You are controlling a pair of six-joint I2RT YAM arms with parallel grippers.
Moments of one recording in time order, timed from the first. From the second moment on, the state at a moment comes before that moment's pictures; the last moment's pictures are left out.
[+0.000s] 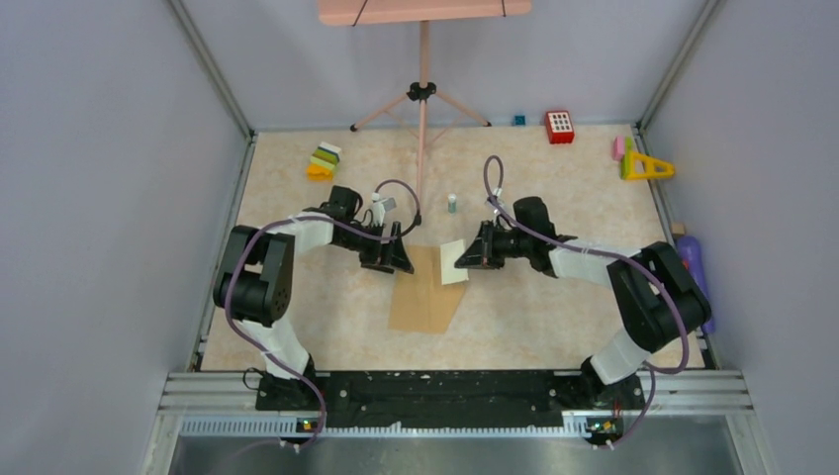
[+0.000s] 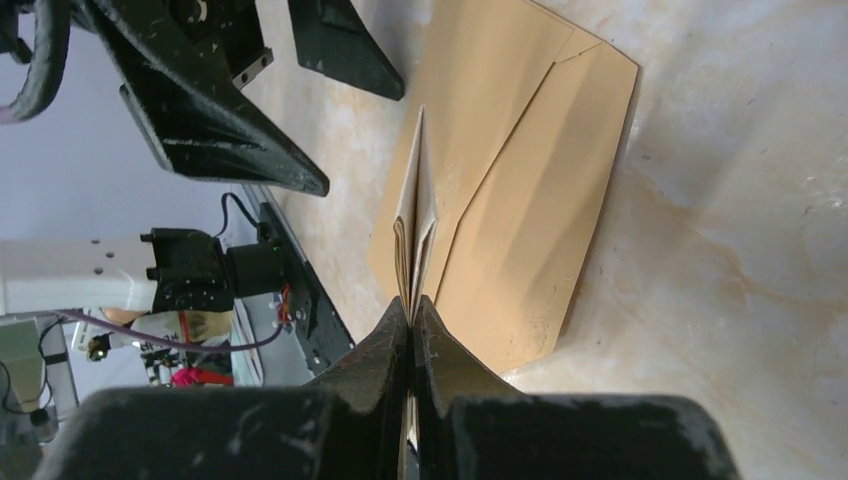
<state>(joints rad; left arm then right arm) -0.24 1.77 0.99 -0.41 0.86 -0.06 0.44 1.58 0.69 0.26 -0.74 0.70</state>
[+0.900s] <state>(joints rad) -0.34 1.87 1.03 -0.69 0.97 -0.03 0.48 1.63 0.80 0.02 -0.60 0.60</state>
